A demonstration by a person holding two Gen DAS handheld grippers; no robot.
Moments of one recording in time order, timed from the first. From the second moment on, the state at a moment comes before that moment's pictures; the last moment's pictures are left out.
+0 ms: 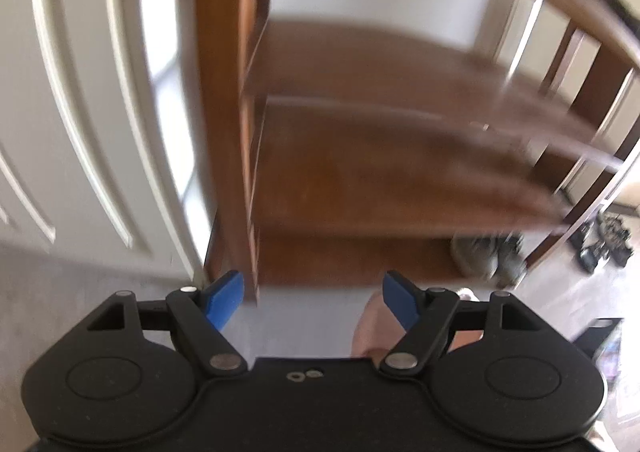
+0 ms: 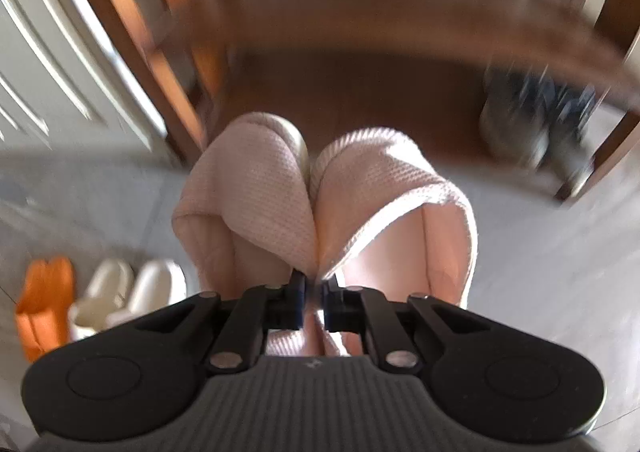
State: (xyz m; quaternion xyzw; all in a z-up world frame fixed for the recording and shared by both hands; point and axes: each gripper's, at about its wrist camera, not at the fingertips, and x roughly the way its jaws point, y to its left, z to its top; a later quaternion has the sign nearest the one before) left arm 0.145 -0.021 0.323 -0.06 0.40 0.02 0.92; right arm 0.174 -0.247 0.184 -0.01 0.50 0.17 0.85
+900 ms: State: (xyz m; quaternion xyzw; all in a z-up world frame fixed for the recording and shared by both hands) left arm 0.169 -0.070 0.576 -0.07 0.23 0.01 0.97; right arm 0.277 -0.328 0.565 0.03 0.23 0.20 0.95
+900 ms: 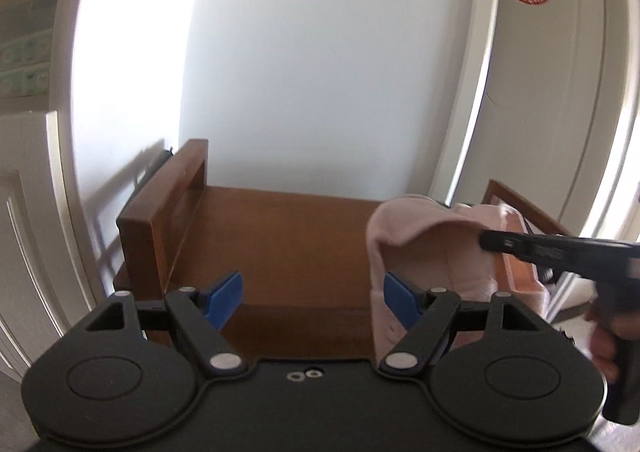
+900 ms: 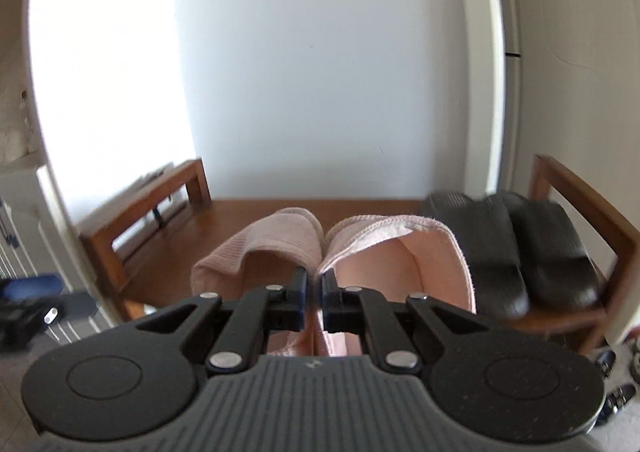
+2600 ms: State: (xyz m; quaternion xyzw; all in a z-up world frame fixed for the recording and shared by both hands) left arm 0.224 -0.065 0.551 -0.12 0.26 0.07 0.96; right arm 0.525 -0.254 0.529 -0.02 0.41 0.17 0.90
